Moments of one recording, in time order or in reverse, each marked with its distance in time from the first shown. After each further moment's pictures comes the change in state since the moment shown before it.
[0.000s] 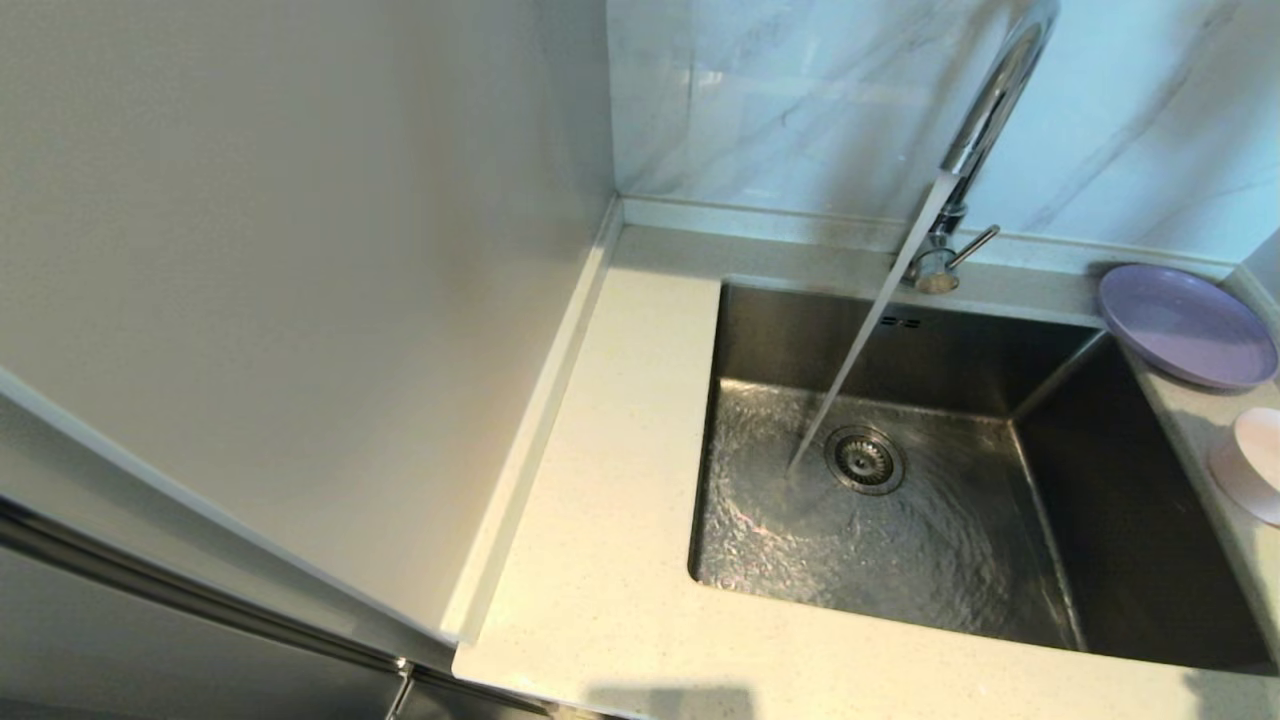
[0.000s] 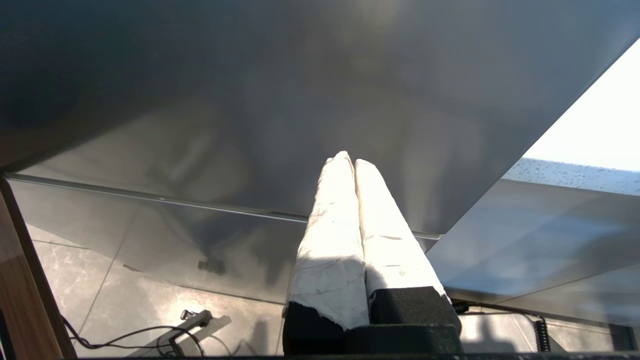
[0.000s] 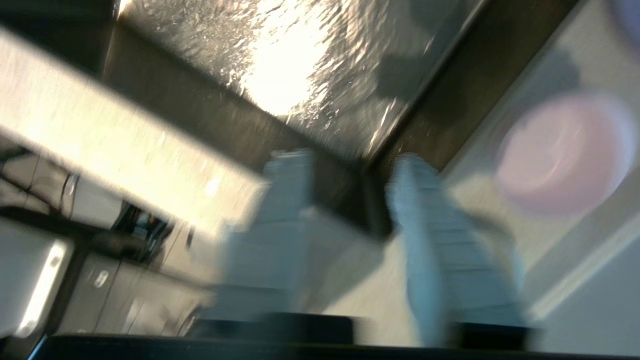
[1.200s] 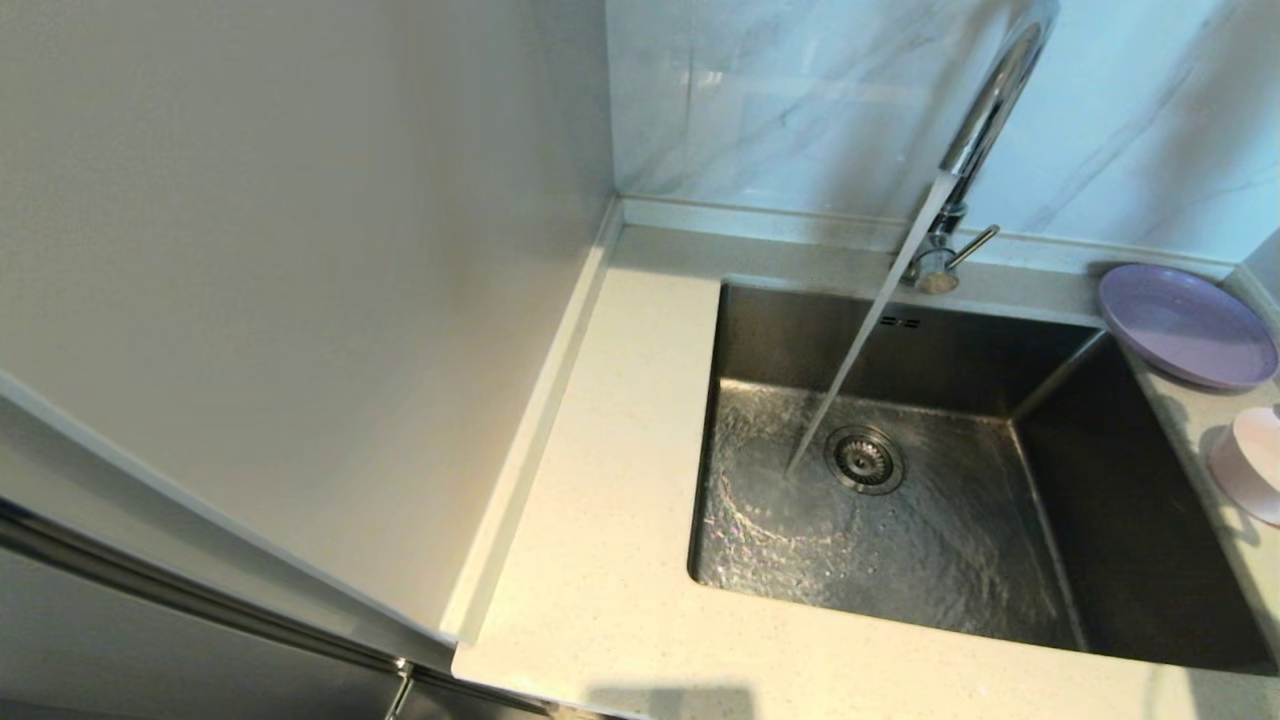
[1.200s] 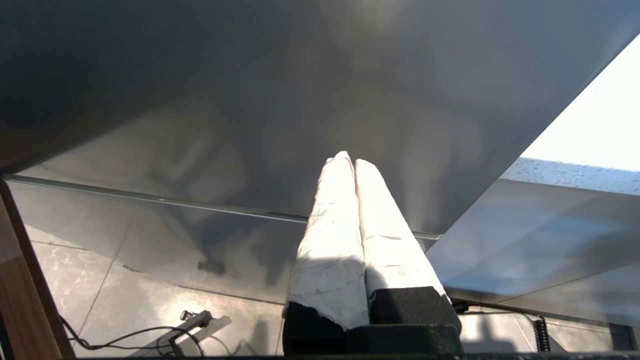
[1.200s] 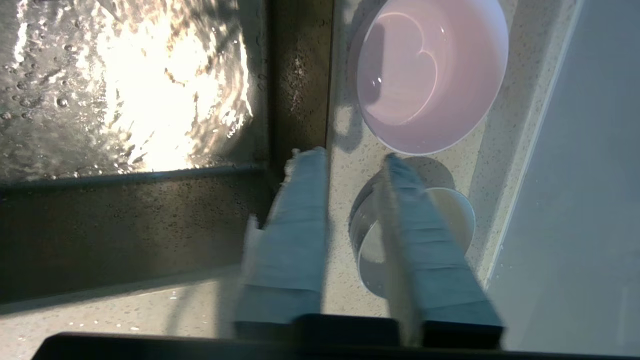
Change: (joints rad) left arm 0.000 0.000 0.000 0.000 0.000 0.000; right arm 0.059 0.080 0.320 -0.466 -0.544 0.442
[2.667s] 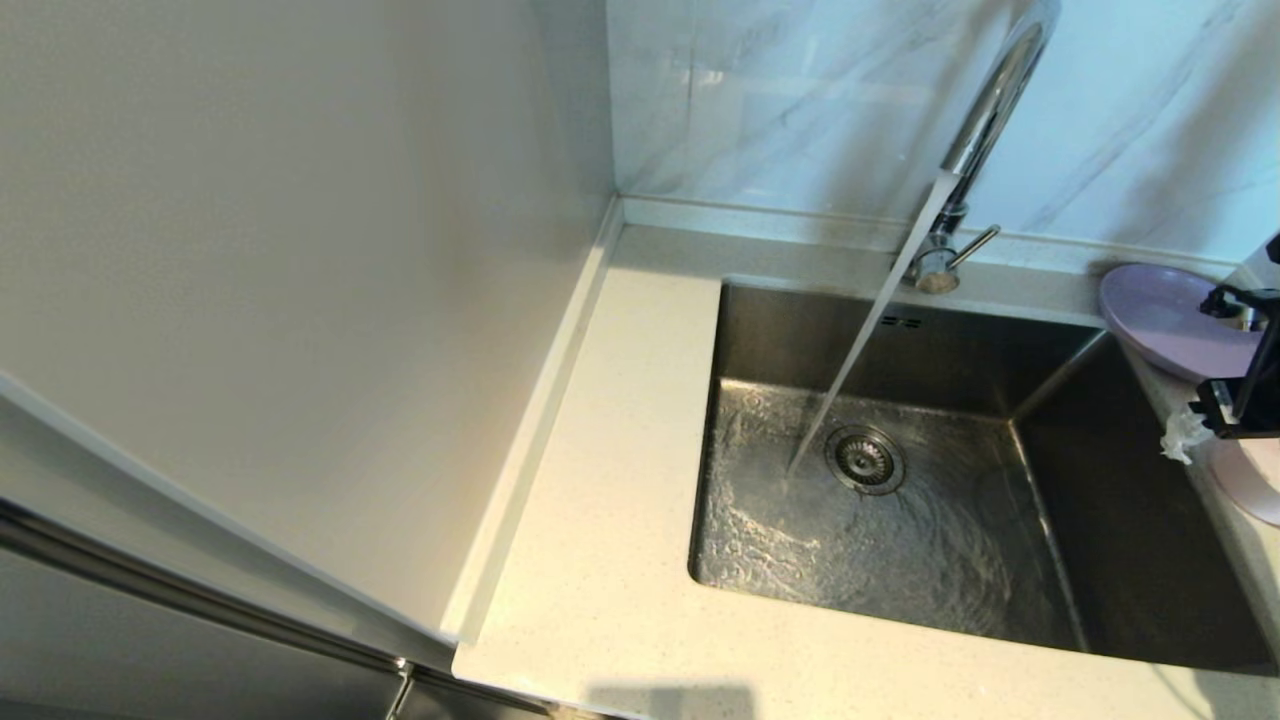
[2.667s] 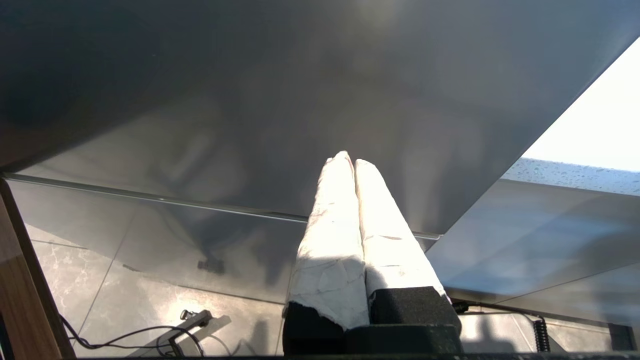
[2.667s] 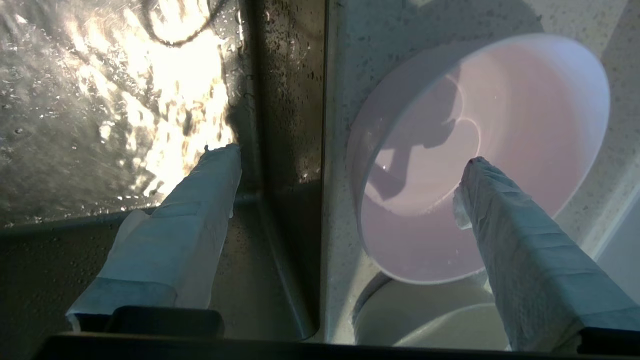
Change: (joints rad) left arm 0.000 0.000 0.000 0.000 0.000 0.000; right arm -0.072 0.310 -0.108 -0.081 0.042 -0.007
